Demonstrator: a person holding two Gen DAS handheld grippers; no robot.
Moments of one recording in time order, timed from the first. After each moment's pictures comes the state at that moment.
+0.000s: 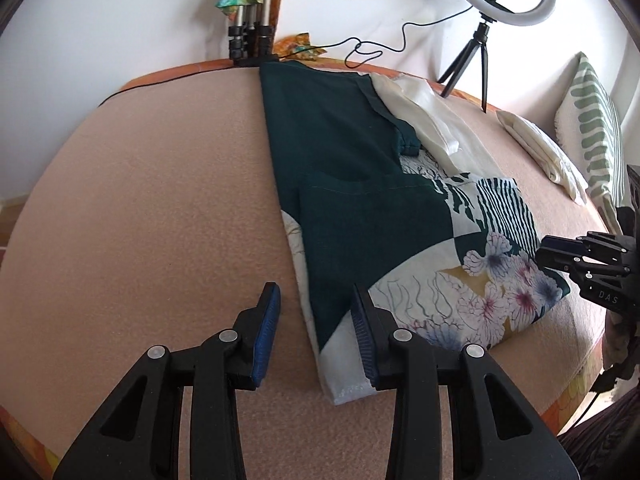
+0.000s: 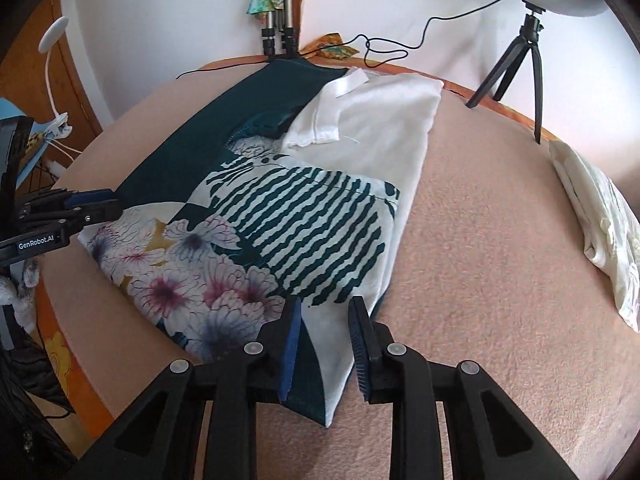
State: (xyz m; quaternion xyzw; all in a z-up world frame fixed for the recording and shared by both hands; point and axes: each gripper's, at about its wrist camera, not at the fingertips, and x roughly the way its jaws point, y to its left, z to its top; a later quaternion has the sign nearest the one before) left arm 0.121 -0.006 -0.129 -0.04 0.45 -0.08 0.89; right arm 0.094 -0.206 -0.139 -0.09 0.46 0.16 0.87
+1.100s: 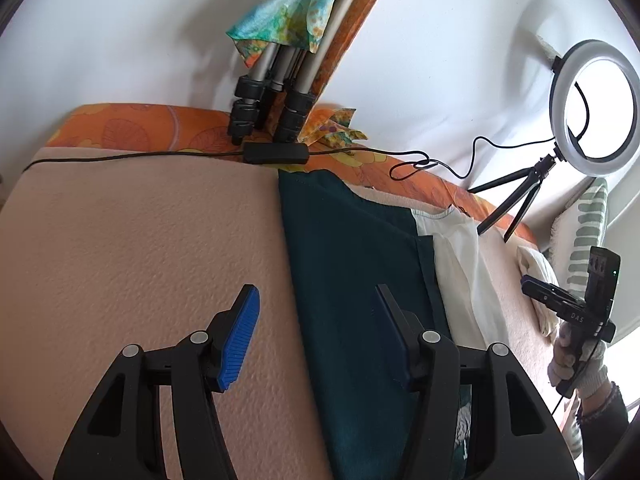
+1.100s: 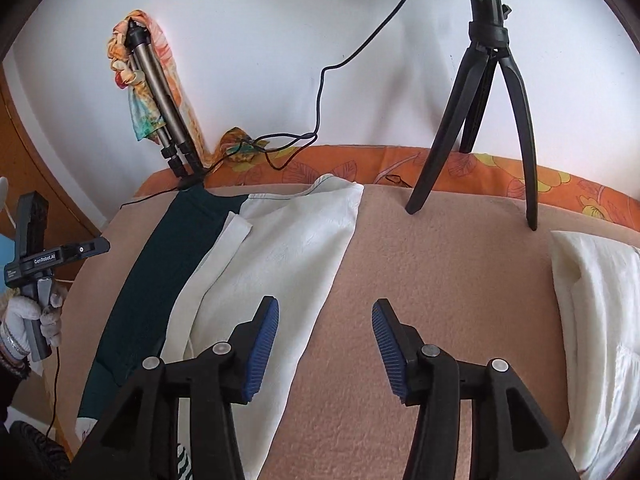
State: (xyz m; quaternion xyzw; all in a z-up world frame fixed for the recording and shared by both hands) left arm 0.355 0.059 -0.109 -0.16 0.45 -0.14 0.87; right arm 0.311 -0.273 -0.095 0.05 0.43 0.17 0.88
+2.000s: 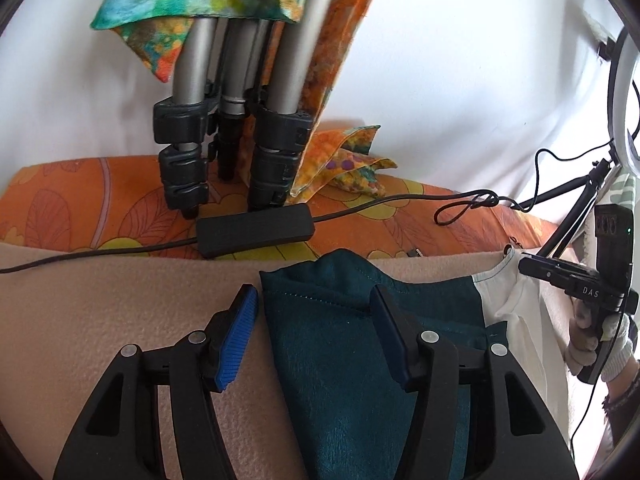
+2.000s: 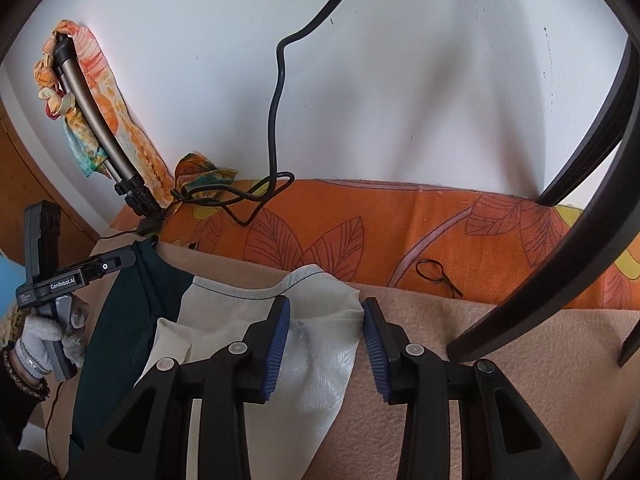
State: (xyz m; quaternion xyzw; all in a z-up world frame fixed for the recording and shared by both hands) left arm 0.460 0.031 -0.140 -0.09 0.43 -0.14 0.89; right arm 0.453 -0.247 -0.134 0.05 0.44 0.21 0.87
